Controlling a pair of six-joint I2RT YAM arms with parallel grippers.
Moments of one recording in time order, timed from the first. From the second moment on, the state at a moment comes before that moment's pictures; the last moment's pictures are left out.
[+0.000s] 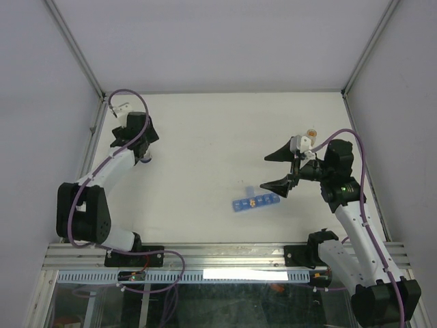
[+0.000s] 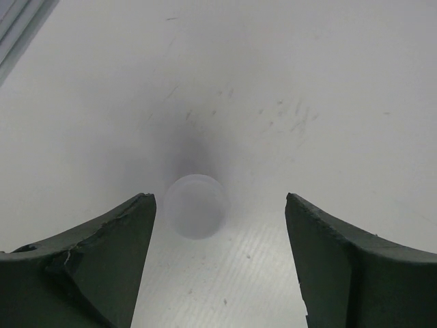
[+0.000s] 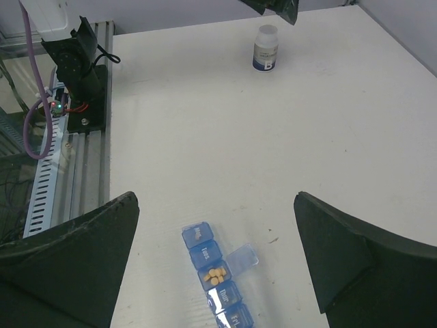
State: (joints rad) left arm -0.16 1.50 0.98 -0.20 -0.53 -0.50; right arm 0.15 0.79 0.69 -0.18 -1.21 -0.27
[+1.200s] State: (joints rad) left arm -1.05 1.52 0.31 1.02 0.29 0.31; right arm 0.10 1.13 0.69 -0.13 -0.94 -0.05
